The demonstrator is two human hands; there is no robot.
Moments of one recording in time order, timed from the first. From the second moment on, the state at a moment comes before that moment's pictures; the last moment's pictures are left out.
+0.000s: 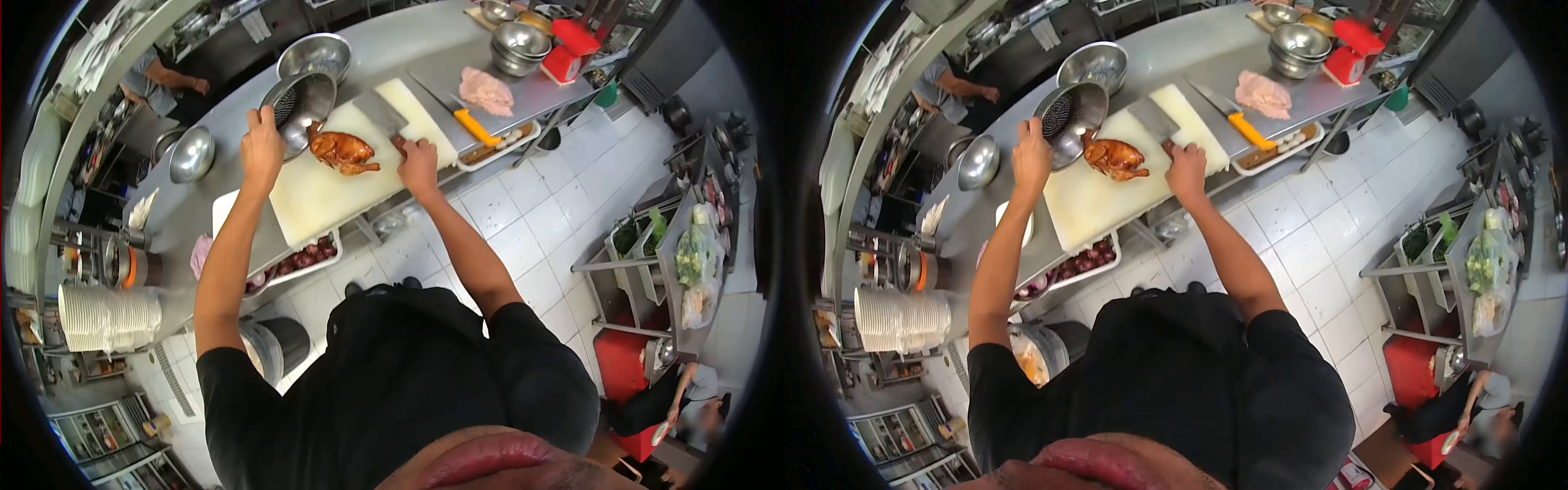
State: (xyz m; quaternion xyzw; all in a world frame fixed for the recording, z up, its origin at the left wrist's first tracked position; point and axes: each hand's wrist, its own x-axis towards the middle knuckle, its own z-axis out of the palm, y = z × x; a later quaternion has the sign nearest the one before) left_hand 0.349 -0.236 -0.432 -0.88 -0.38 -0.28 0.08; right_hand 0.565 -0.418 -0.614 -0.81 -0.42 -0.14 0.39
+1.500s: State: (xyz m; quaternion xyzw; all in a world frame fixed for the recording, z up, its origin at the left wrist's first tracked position) left_hand -0.112 -0.212 -0.630 -0.36 -0.71 -0.60 -0.14; right_hand 0.078 -0.178 -0.584 -0.56 -0.80 0.14 0.16
